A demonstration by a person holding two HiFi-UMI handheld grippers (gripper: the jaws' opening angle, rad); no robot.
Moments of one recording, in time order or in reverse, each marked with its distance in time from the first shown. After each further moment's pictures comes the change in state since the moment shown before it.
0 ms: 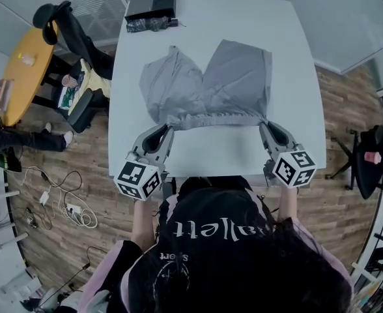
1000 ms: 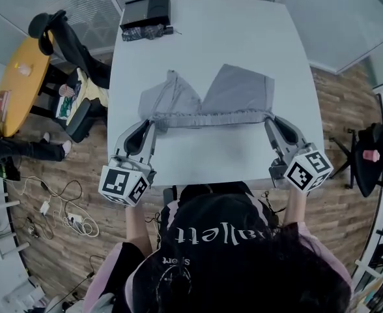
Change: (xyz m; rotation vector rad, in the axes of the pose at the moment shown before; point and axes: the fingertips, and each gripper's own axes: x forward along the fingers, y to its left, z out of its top) left arm -0.016 0.031 0.065 0.096 -0.149 0.063; right arm -0.015 0.023 0.076 -0.015 -0.143 0.100
